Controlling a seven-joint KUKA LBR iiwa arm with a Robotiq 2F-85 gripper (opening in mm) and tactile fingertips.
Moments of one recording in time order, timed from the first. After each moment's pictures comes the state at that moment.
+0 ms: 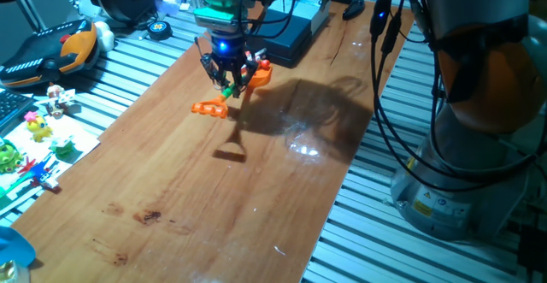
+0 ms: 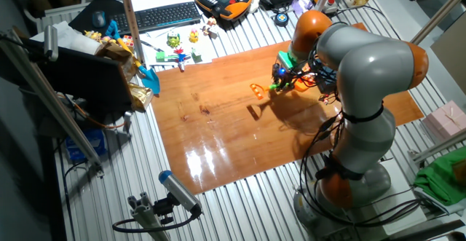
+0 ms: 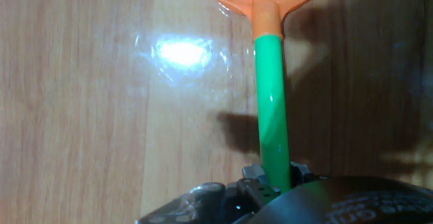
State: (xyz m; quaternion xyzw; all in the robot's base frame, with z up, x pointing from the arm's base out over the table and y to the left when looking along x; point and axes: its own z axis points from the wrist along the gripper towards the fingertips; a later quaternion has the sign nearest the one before) arm 0.528 -0.025 0.092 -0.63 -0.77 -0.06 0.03
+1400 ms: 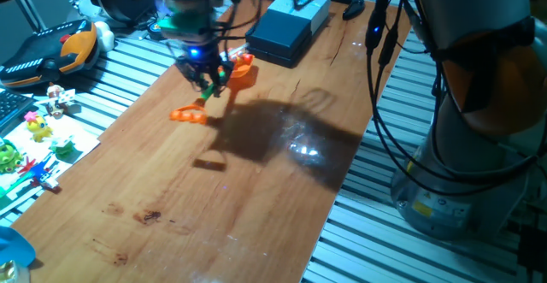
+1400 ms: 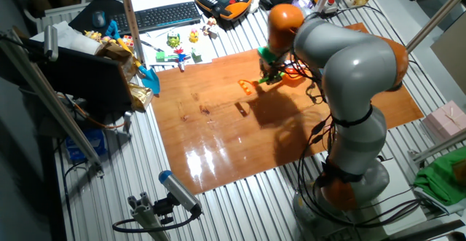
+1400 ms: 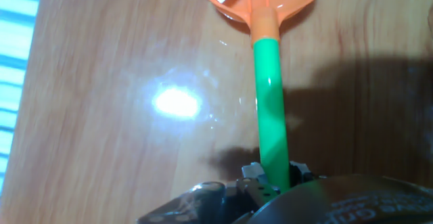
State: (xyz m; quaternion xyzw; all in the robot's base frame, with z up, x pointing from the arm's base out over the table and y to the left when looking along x) arm 0.563 0.034 0.117 -0.62 -0.78 0.01 -0.01
